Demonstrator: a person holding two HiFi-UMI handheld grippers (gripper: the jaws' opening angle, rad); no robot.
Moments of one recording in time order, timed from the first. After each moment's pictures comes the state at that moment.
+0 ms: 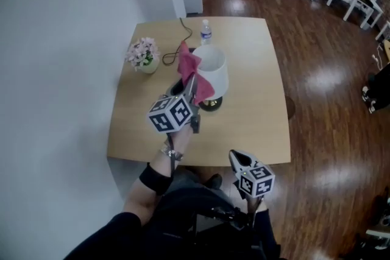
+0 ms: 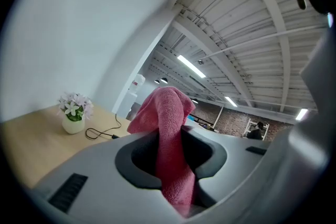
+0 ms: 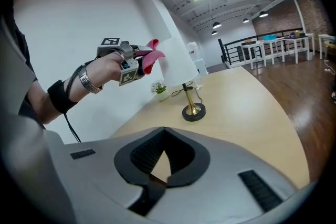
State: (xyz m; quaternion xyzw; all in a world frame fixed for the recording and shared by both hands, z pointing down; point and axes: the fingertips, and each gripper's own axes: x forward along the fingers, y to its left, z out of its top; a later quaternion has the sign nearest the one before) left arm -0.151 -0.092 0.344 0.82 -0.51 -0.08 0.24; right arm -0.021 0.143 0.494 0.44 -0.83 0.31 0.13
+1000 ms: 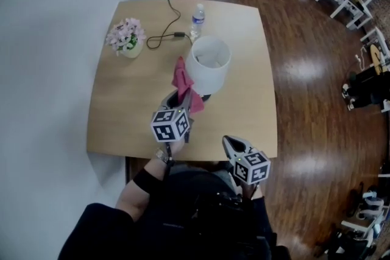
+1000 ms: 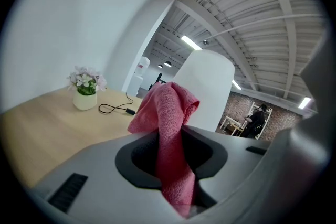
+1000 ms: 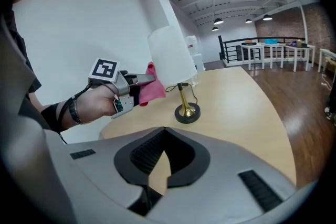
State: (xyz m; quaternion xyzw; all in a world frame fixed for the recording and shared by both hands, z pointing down) left arm -0.162 -0.085 0.476 0.81 -0.51 0.02 0.27; right arm -0.026 0.089 0.499 0.45 -0.81 0.30 0.20
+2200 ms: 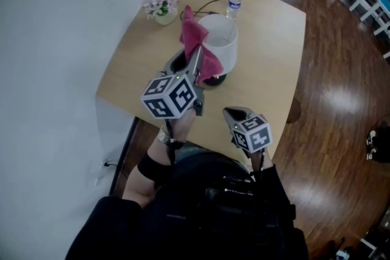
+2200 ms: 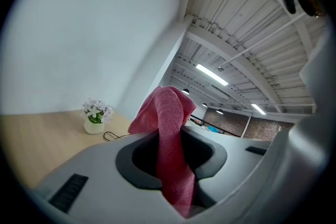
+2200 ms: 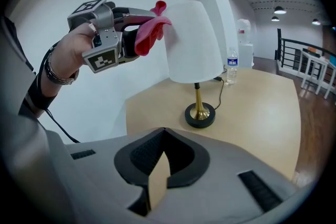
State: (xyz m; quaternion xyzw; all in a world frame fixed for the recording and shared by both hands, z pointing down) left arm -0.132 -0.085 0.338 0.73 -0.63 -0.12 0.22; right arm 0.003 0.028 0.513 0.22 -0.89 0.22 0.32
